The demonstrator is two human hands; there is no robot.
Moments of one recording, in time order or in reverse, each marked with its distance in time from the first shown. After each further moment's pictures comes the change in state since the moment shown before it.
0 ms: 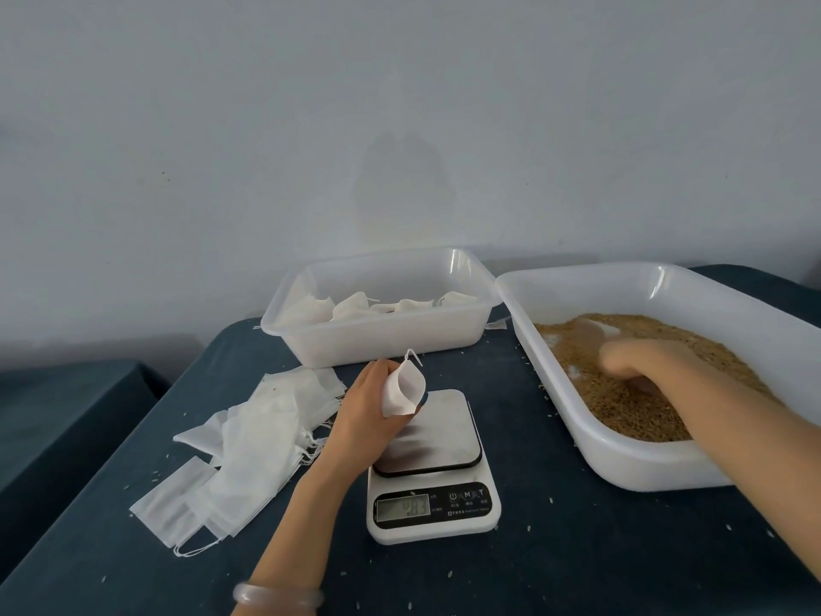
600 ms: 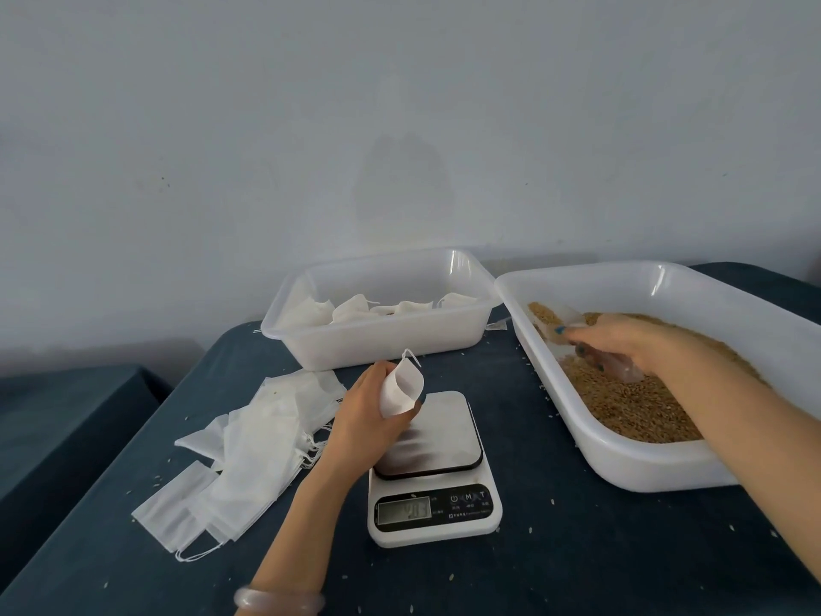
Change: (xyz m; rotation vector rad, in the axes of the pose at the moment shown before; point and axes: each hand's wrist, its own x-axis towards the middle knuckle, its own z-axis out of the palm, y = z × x) left_hand -0.002 0.007 -0.002 -0.029 -0.003 -0.089; right_hand -0.002 -0.009 -0.010 0.699 -0.128 -0.145
